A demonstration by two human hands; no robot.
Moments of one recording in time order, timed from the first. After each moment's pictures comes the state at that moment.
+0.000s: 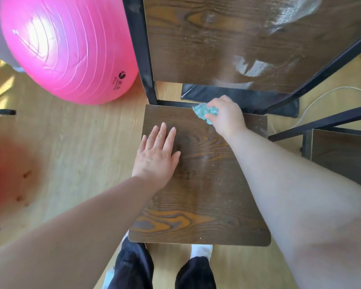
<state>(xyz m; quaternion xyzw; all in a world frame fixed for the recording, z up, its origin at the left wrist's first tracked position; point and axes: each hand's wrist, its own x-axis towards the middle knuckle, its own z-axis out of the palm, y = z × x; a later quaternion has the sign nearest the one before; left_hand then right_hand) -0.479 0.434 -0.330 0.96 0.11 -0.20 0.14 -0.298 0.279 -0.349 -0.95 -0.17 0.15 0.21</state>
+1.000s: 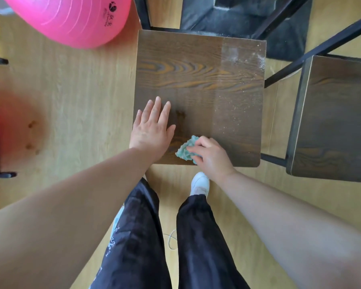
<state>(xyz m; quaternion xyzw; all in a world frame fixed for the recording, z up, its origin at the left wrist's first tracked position) -0.595 0.391 -0.320 0.96 0.12 -0.22 0.15 -0.585 0.183 -0.342 -0.90 -0.26 0.25 0.26</state>
